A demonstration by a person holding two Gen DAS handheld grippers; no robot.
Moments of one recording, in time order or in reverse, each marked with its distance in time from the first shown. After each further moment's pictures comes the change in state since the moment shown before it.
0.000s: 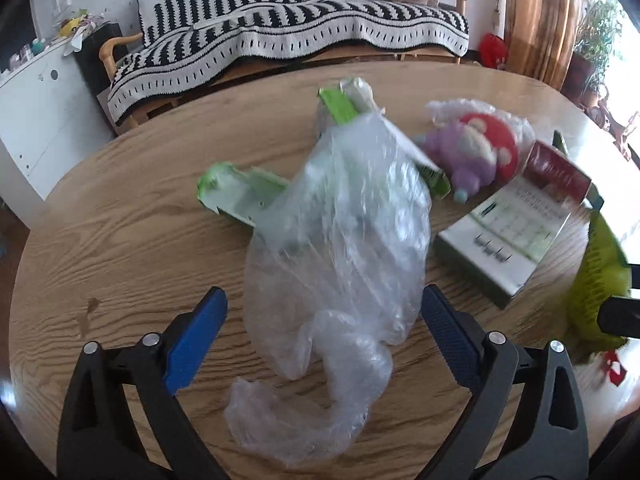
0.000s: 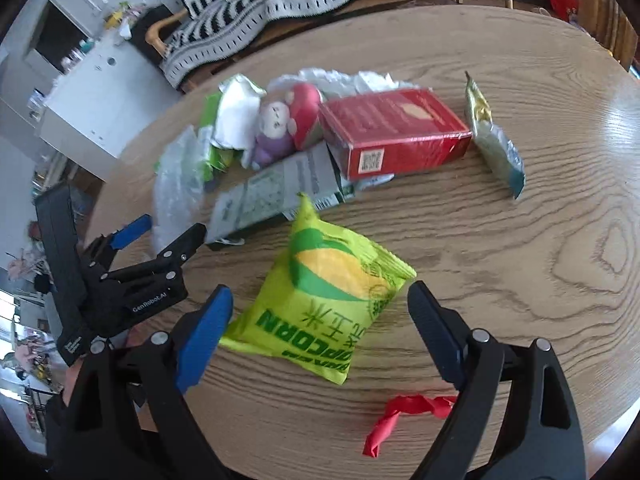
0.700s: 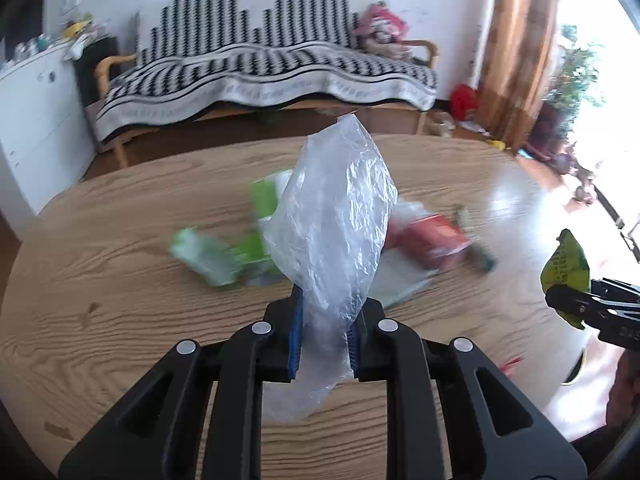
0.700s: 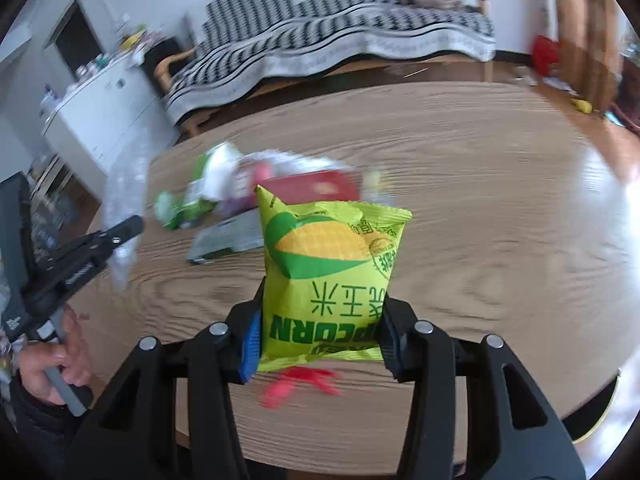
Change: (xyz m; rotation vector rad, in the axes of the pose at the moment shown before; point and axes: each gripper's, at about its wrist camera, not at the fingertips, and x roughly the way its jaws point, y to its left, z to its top) left arm -0.097 -0.053 0.026 -0.062 -0.155 -0.148; right arm -0.115 -0.081 -0.021 -0.037 -0.253 -0.075
